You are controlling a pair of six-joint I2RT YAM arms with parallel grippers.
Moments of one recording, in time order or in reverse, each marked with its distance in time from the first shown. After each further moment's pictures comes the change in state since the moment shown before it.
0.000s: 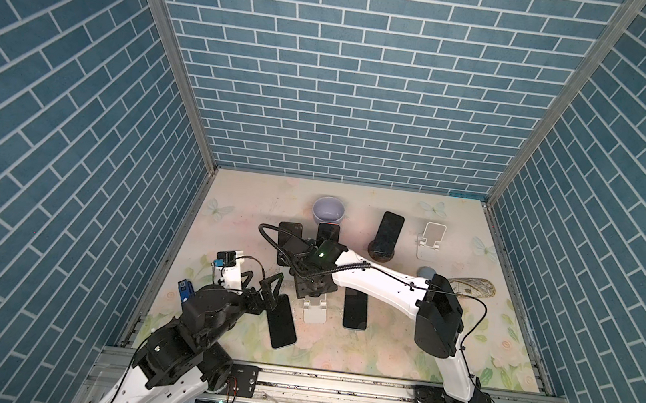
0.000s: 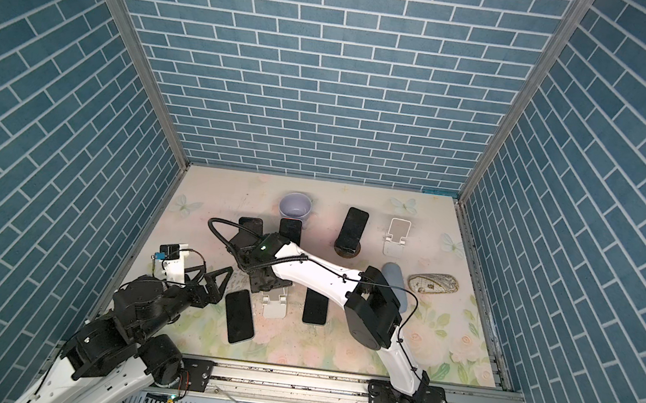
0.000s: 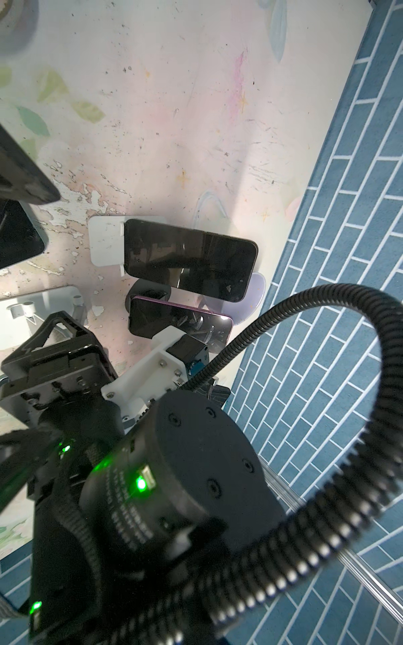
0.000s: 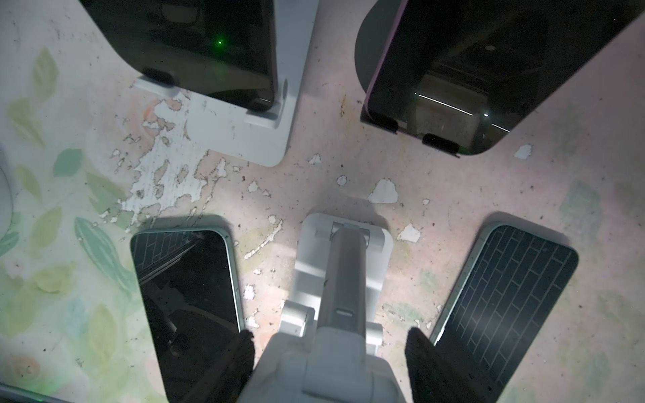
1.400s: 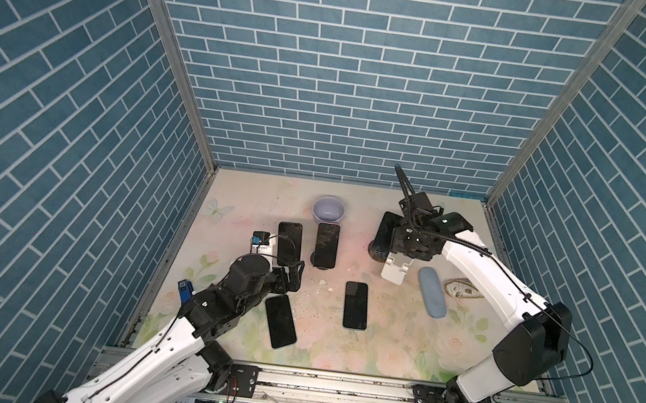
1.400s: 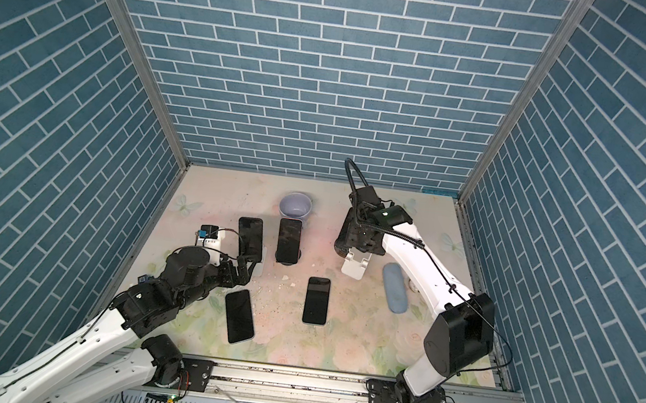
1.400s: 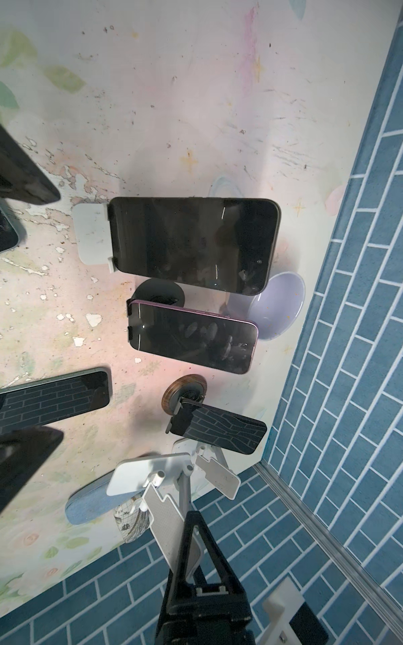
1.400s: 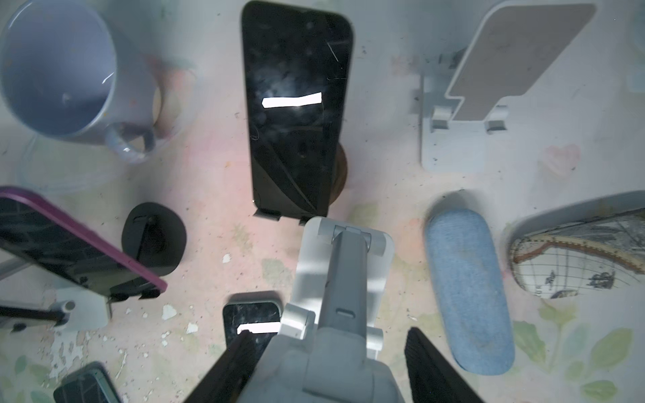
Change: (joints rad) left arm 0.000 0.476 0.101 0.196 0.006 0.036; right arm -0.653 -0.515 -0.374 0.053 -0.024 -0.207
